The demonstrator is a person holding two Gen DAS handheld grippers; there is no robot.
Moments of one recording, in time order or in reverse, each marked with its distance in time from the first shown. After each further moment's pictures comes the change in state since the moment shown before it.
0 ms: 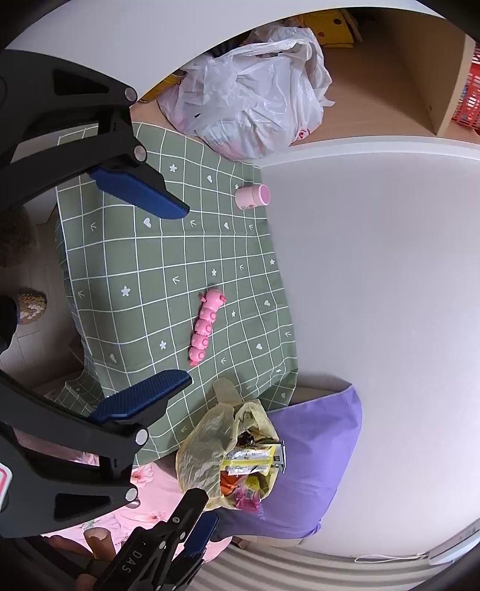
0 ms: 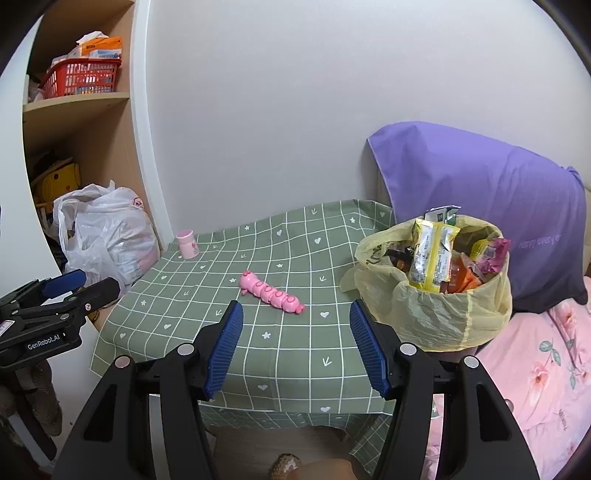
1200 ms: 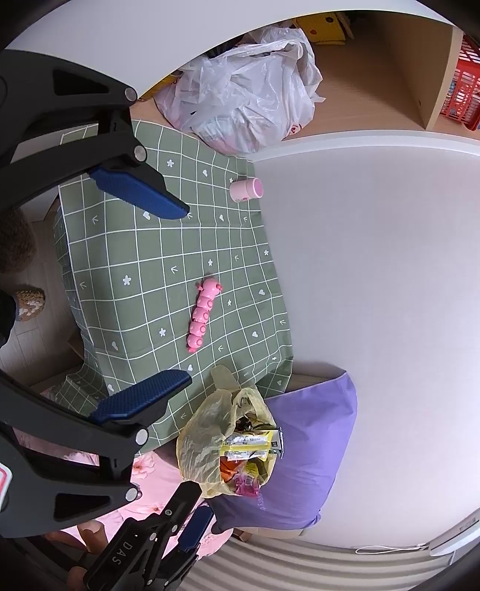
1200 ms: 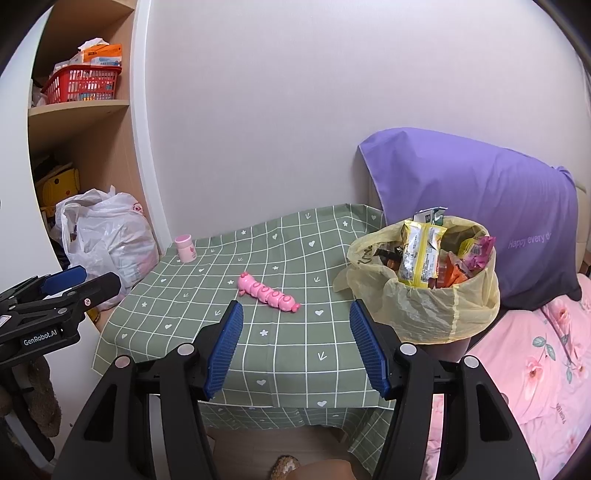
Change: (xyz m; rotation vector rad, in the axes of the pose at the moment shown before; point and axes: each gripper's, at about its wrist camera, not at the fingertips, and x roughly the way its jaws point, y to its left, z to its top) left arm -0.018 -0.013 0.000 0.009 -0.015 -0.022; right arm -0.022 -0.003 -0.007 0.007 -0.023 -0.015
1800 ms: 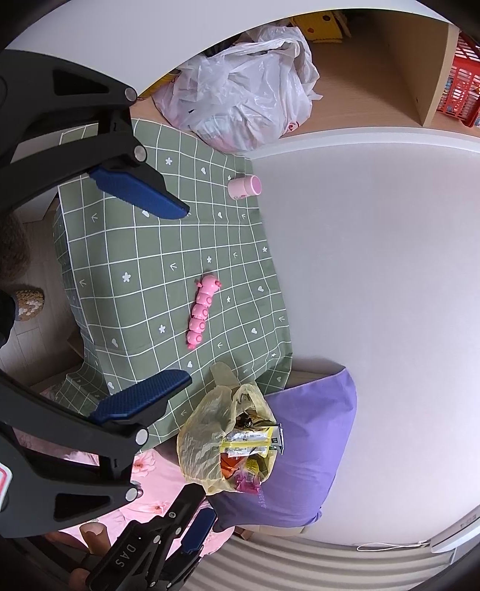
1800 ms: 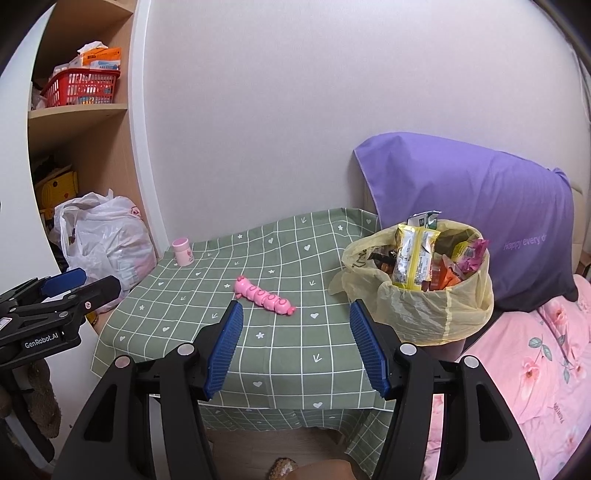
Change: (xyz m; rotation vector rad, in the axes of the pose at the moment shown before) left arm -0.004 -0.006 -0.001 0.002 0.000 -0.001; right arm -0.009 -0.004 0.000 0.001 -0.017 -0.012
